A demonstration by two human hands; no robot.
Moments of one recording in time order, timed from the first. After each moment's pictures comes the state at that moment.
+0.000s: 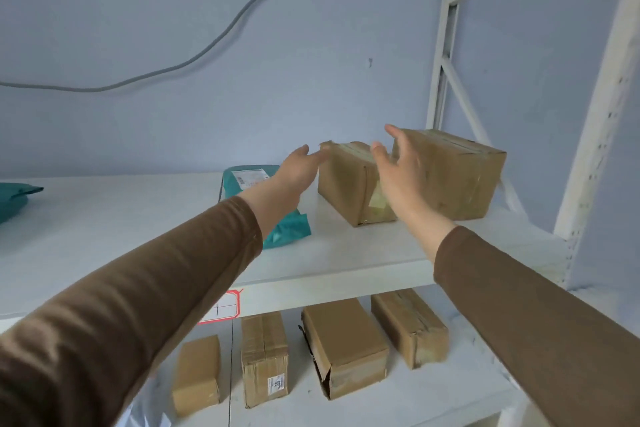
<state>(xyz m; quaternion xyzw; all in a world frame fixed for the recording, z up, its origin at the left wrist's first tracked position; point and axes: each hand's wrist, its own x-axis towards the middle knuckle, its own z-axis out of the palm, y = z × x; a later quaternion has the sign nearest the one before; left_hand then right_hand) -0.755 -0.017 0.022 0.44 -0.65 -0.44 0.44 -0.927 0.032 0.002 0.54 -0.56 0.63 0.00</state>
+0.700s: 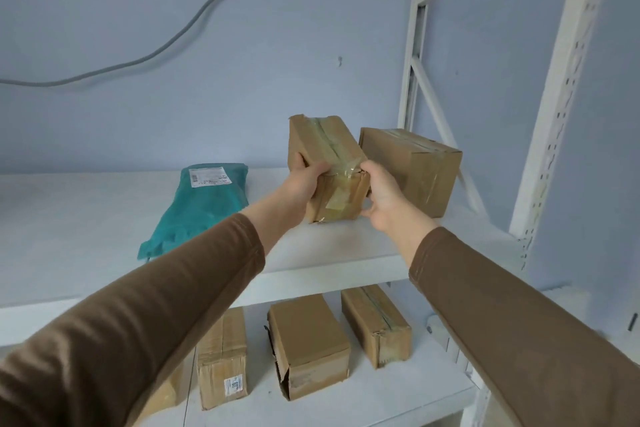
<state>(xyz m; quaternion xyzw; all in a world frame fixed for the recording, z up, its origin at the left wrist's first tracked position) -0.850 -0.013 -0.012 0.31 -0.59 -0.56 0.50 -0.989 0.041 -0.008 0.38 -0.51 0.65 -0.42</state>
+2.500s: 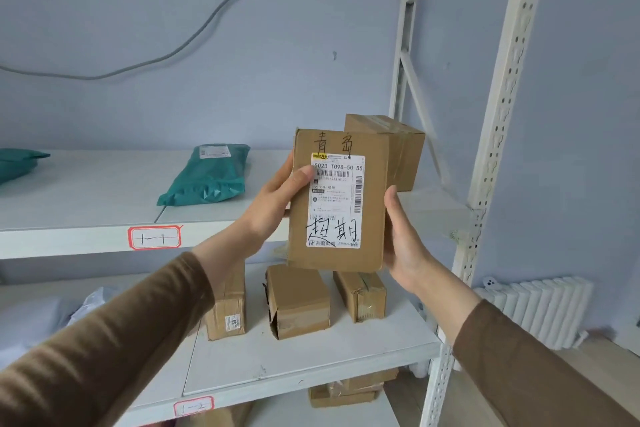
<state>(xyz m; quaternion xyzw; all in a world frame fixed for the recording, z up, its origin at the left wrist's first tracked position) -0.821 0.180 -0.051 0.32 -0.71 -0.42 0.47 -1.034 0.235 -0.092 0.54 -0.43 0.57 -0.45</state>
